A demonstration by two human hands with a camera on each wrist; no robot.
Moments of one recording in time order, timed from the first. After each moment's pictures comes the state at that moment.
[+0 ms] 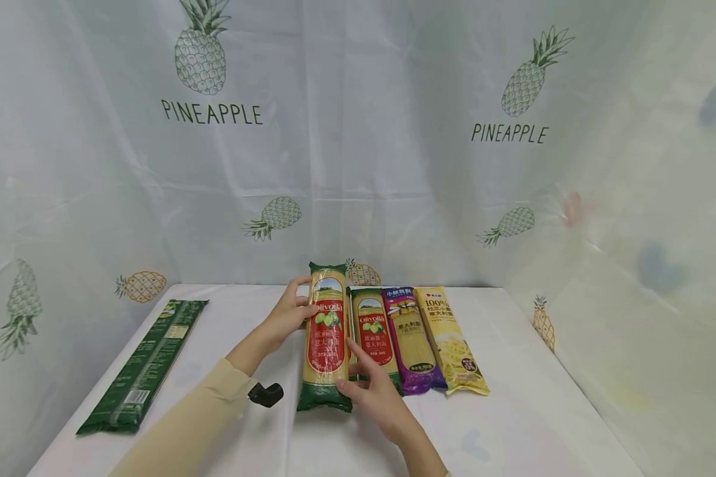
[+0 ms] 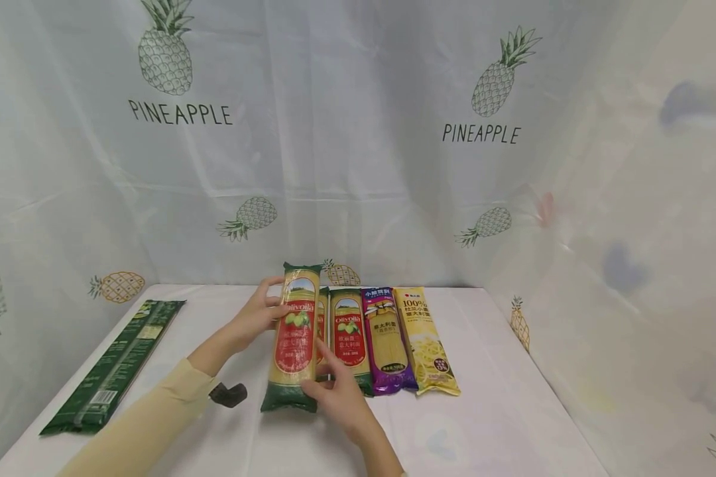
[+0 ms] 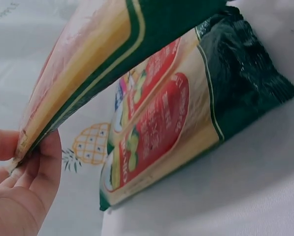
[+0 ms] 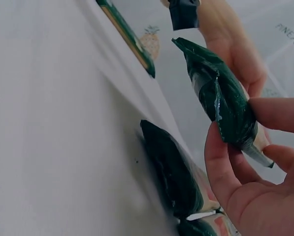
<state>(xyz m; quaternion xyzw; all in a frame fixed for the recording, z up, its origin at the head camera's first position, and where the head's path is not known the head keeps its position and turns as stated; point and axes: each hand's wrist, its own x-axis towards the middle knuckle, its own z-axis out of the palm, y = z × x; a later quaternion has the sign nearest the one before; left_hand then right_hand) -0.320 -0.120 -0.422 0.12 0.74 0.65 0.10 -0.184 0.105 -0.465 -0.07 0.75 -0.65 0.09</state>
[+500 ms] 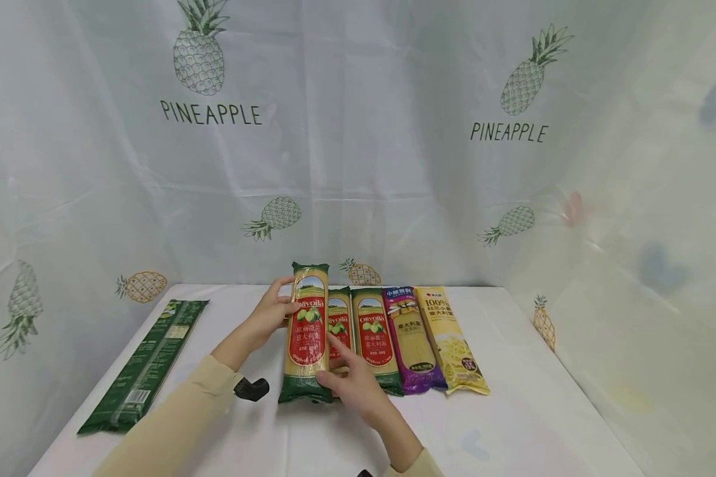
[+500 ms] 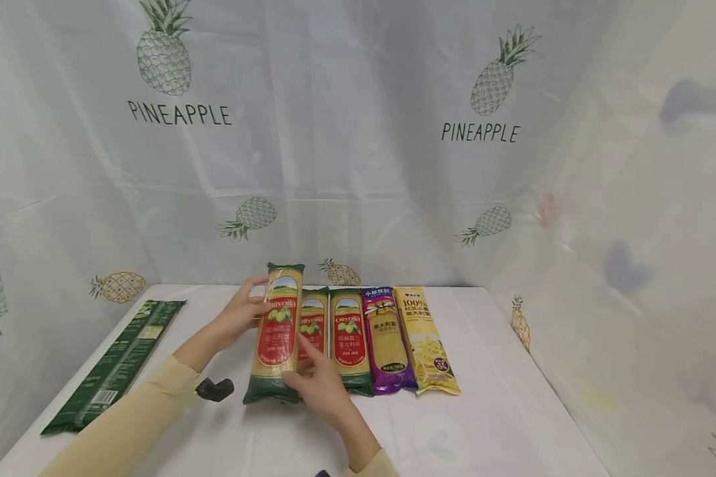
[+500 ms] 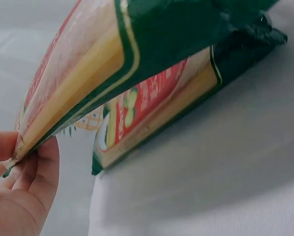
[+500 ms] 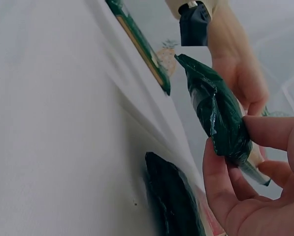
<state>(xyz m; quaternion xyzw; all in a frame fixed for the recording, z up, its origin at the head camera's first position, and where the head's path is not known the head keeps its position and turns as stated) -0.330 -0.152 -0.427 0.08 0.75 0.65 0.09 -0.199 0.073 -0.459 -0.09 0.76 -0.63 0.09</state>
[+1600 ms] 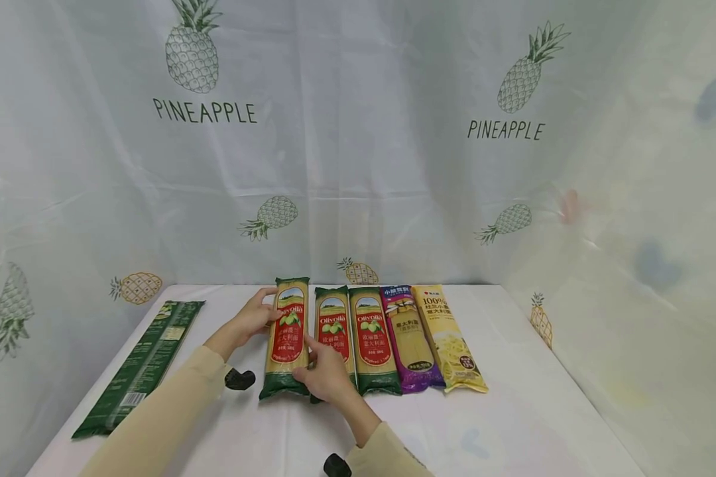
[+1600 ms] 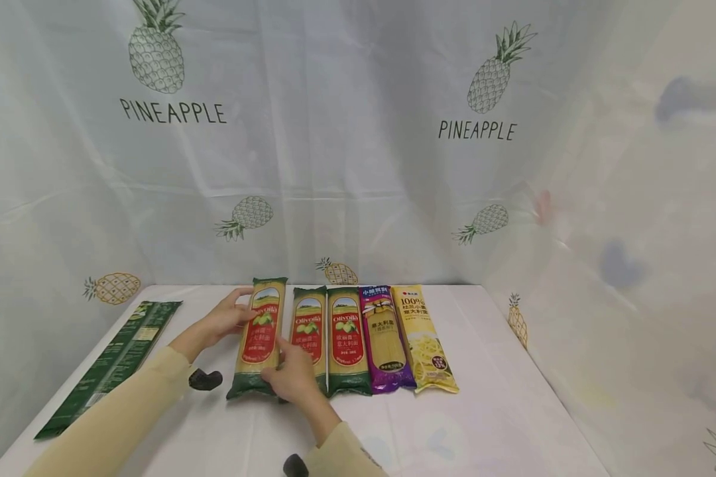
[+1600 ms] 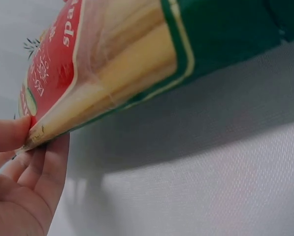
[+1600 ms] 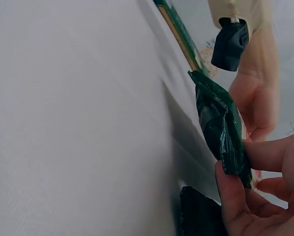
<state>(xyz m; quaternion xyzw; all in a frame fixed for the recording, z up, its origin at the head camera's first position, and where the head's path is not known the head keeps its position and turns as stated) -0.361 -0.189 -0.461 0.04 0.80 0.59 0.13 -0.231 0.023 -0.472 -0.08 0.85 -0.51 0.03</state>
